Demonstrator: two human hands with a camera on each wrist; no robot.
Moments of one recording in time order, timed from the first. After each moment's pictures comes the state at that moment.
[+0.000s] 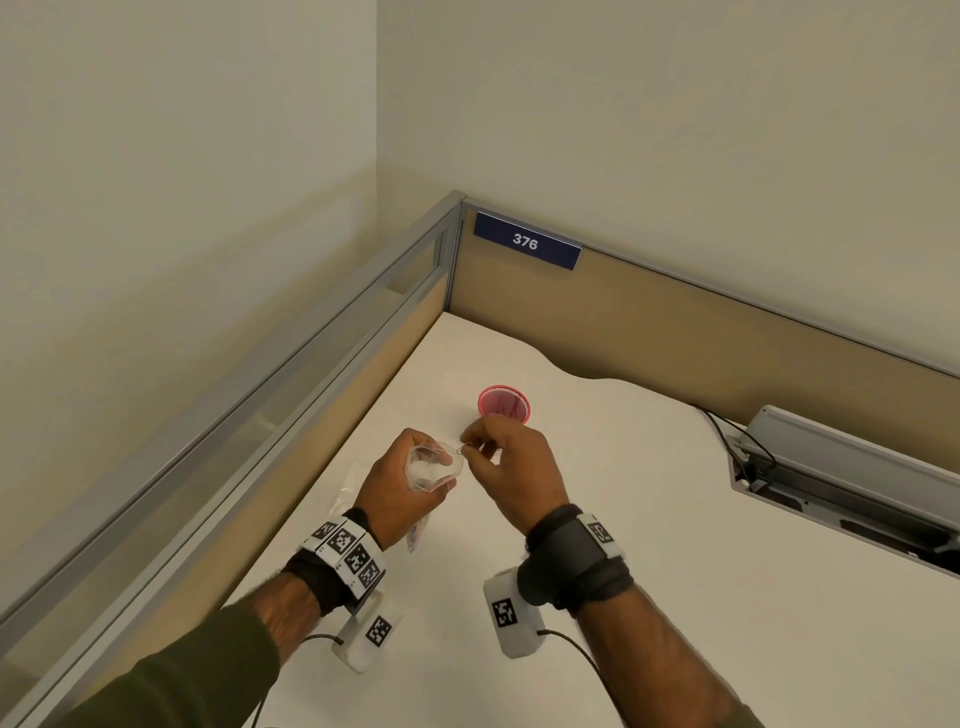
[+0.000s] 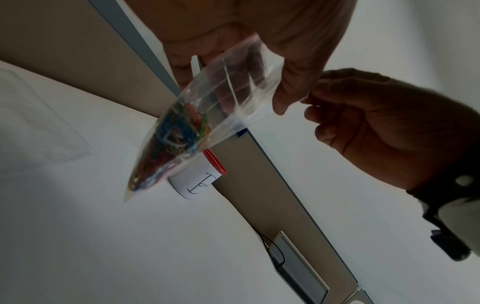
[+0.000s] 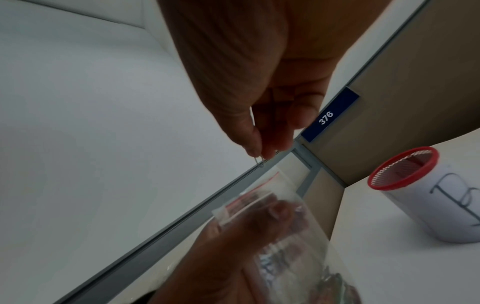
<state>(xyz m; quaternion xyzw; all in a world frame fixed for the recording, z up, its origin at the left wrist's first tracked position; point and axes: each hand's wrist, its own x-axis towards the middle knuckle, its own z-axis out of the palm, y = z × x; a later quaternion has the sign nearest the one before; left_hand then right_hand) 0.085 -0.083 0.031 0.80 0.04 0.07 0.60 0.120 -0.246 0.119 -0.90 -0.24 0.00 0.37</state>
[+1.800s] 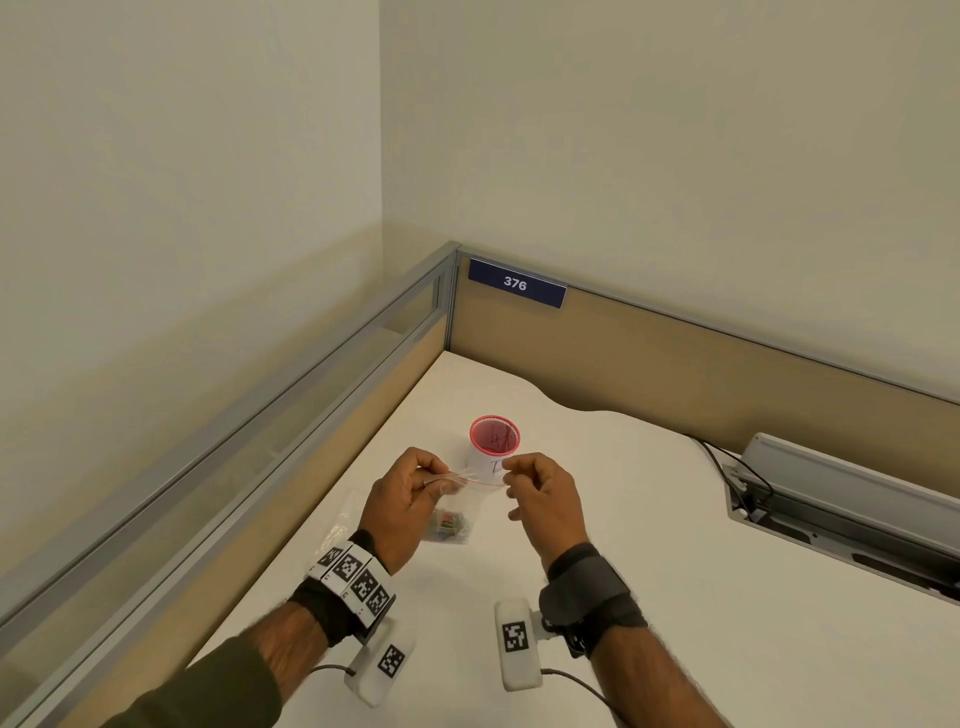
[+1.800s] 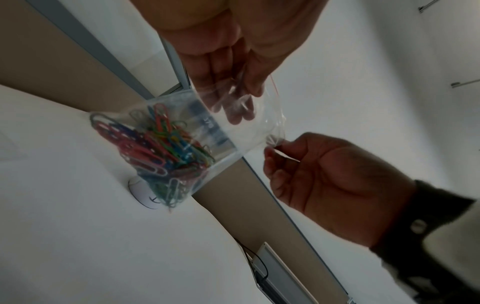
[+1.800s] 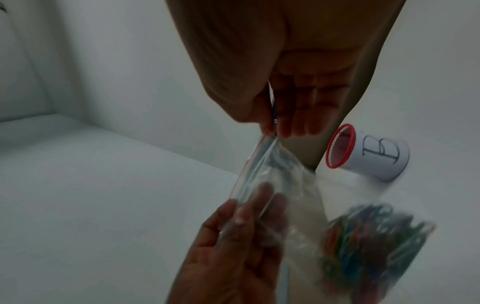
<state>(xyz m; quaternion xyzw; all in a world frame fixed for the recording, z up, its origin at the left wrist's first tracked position) 0.067 -0.117 0.063 0.78 0.05 0.14 0.61 0.113 -0.297 0.105 -0.82 -0.03 0.05 0.57</state>
